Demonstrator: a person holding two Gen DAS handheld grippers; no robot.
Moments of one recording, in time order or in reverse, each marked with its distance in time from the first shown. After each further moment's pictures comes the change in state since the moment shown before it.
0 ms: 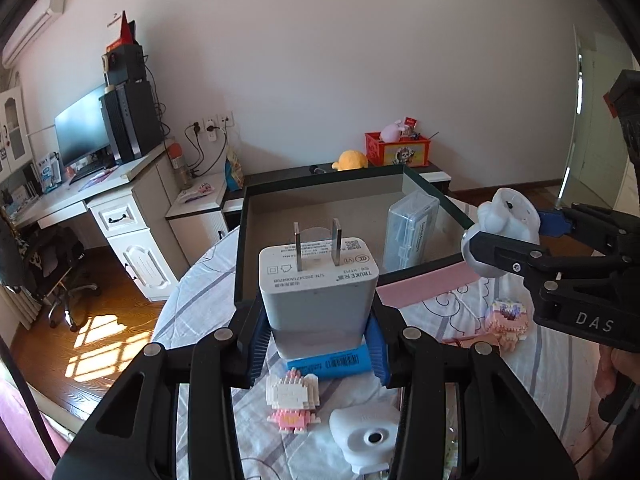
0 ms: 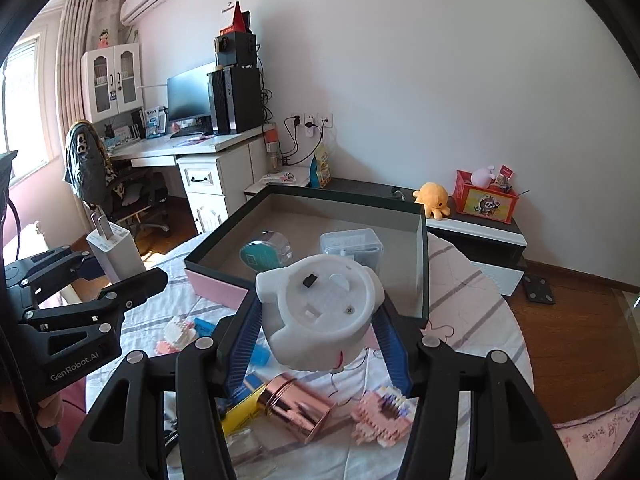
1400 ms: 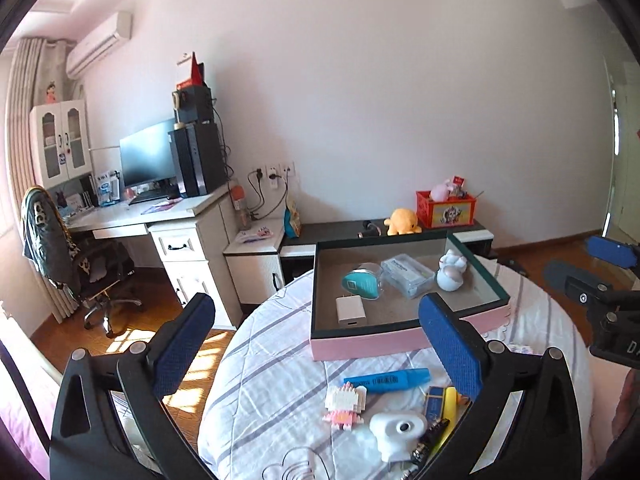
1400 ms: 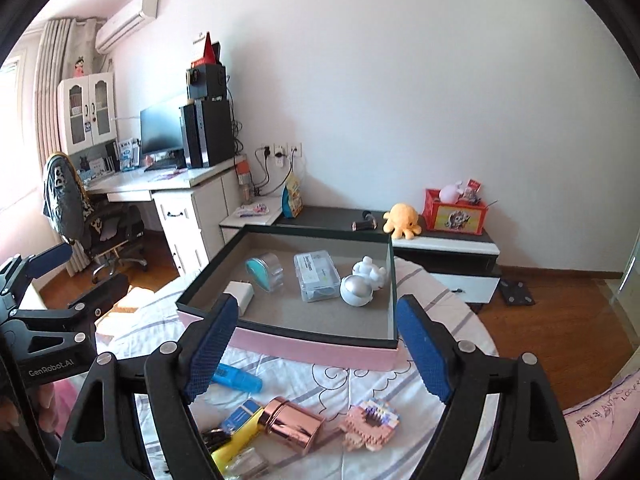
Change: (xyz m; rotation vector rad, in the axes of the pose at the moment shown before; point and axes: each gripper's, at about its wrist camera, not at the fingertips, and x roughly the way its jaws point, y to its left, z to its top) left arm -0.119 0.015 -0.014 -0.096 -0.238 0.202; right arm -0.098 0.021 -0.007 0.072 -0.195 -0.126
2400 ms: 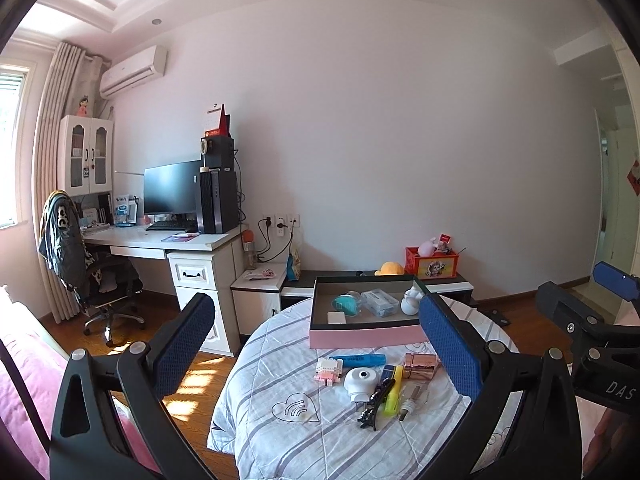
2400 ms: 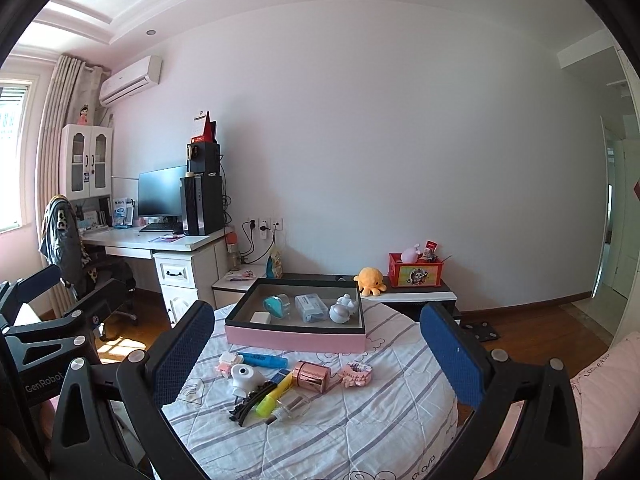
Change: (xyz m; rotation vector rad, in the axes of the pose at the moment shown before) left arm -0.173 0.008 -0.029 -0.073 -0.191 -0.009; right arm -0.185 0.045 -0.040 0.012 -0.228 -0.093
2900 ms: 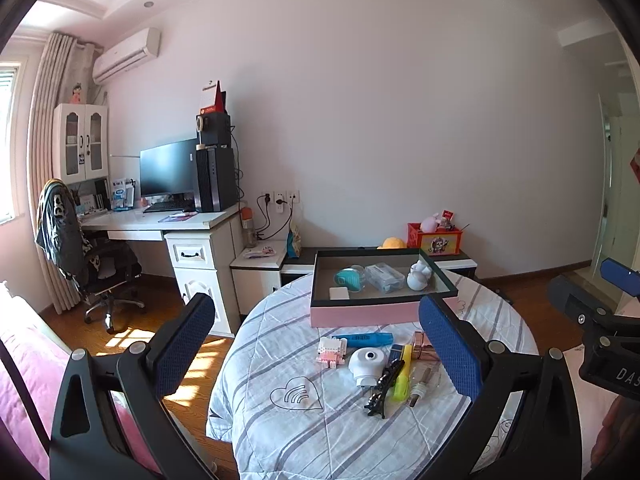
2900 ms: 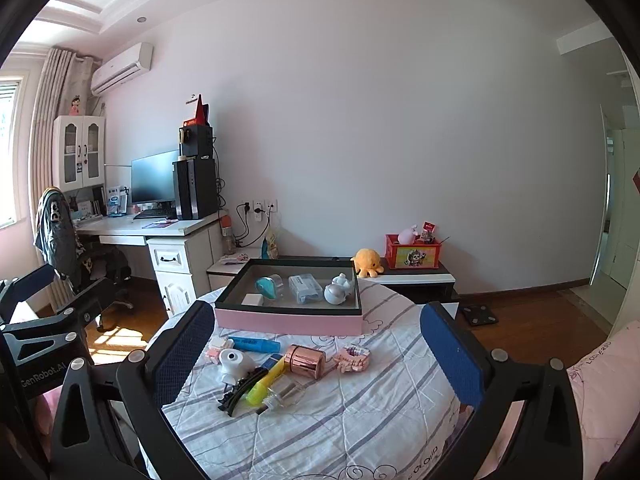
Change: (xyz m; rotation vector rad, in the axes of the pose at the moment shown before) left arm 0.037 0.000 -0.022 0.014 0.098 0.000; right arm 0.035 -0.014 -0.020 0.021 0.082 -0.019
